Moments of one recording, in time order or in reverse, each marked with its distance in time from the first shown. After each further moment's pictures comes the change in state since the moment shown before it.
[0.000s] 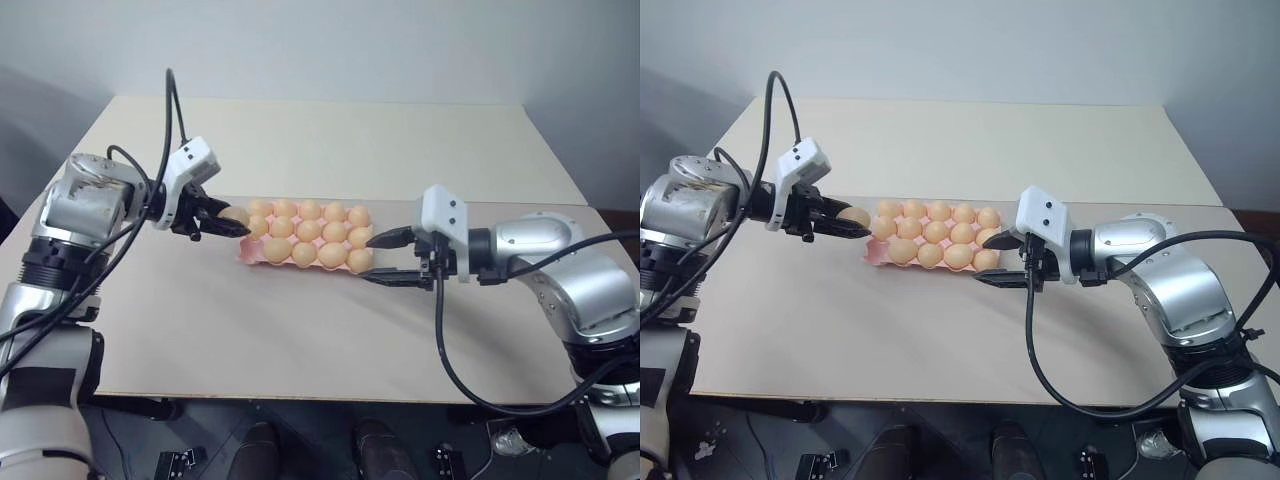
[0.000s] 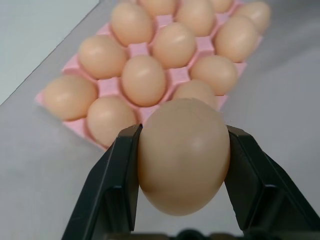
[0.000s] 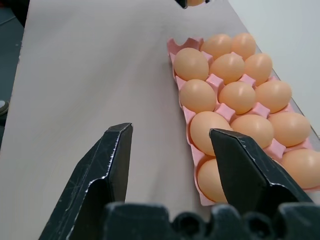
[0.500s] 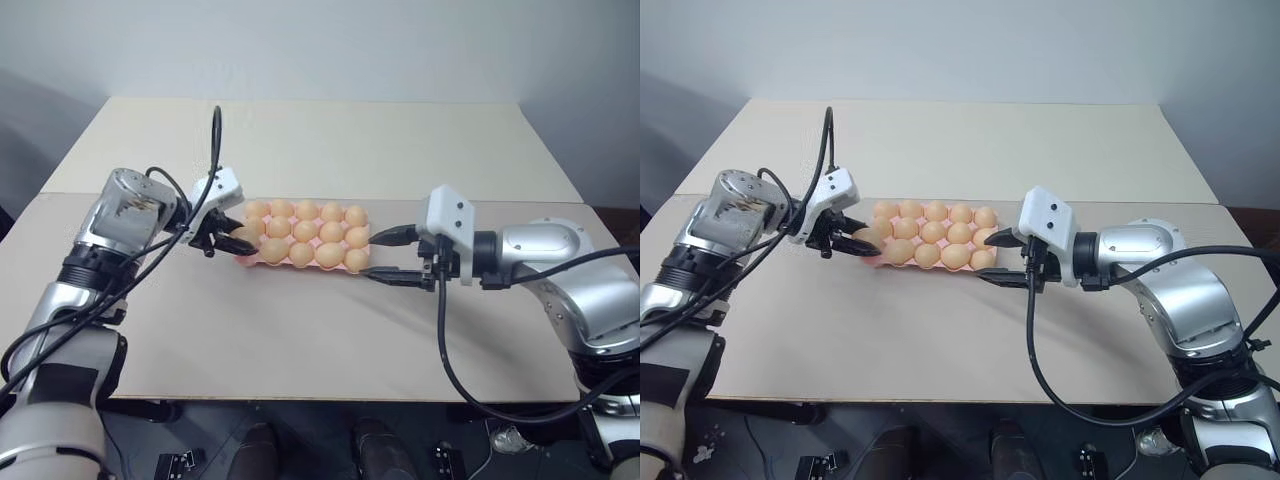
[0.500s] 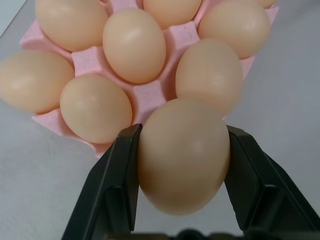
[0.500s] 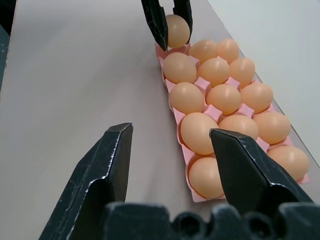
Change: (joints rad) left arm 0.001 -0.074 -0.070 0.130 0.145 -0.135 0.026; right arm 0.032 0.000 -0.026 -0.050 0.009 0.004 -0.053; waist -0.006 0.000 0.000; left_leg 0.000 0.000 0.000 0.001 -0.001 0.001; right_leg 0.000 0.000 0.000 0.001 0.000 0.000
